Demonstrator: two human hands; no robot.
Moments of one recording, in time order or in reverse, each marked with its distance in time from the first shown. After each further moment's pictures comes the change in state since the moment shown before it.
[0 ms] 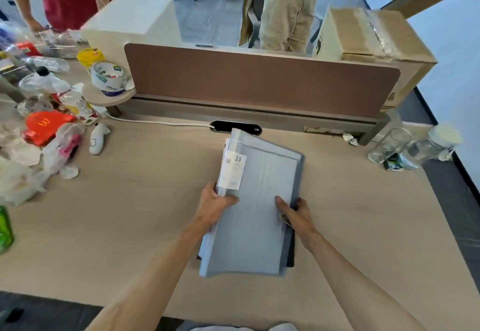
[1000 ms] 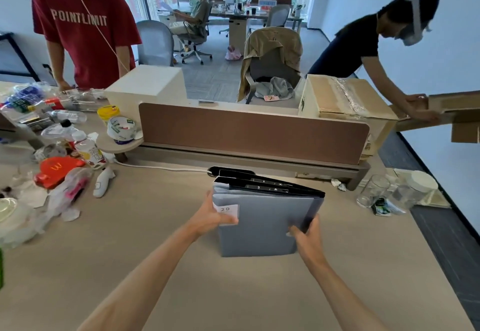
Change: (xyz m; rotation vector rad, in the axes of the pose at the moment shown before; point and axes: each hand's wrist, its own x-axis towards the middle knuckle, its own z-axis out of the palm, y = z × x) left_hand 0.028 0.057 -0.015 0.178 -0.295 0.271; right_hand -0.030 -0.071 -0.035 0.139 0.122 -0.421
